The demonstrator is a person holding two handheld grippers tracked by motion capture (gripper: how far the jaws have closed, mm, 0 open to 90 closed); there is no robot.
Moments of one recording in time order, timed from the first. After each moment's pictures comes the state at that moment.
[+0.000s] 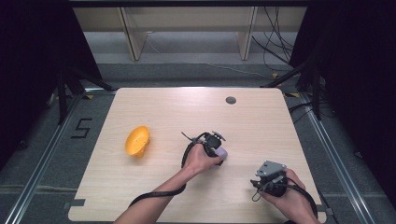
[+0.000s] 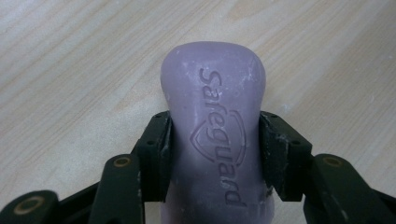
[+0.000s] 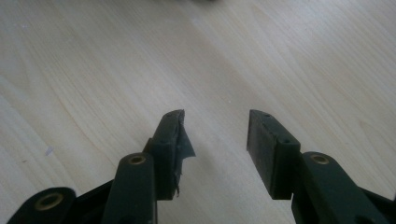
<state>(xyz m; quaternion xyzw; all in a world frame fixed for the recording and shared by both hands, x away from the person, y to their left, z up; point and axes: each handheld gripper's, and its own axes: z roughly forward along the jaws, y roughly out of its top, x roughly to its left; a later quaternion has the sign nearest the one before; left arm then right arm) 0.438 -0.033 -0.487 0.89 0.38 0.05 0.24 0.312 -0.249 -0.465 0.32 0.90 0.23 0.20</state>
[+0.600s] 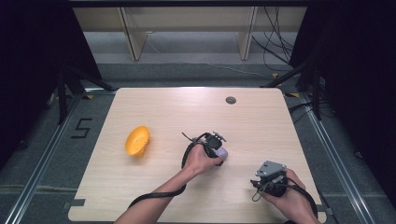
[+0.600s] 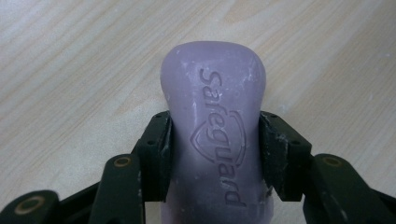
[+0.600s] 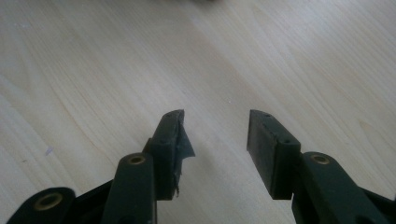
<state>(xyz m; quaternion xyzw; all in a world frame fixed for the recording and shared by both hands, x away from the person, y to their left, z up) 0.436 -0.032 -0.485 0.90 0.36 0.06 0.25 0.312 -0.249 -0.465 0.32 0.90 0.24 0.20</state>
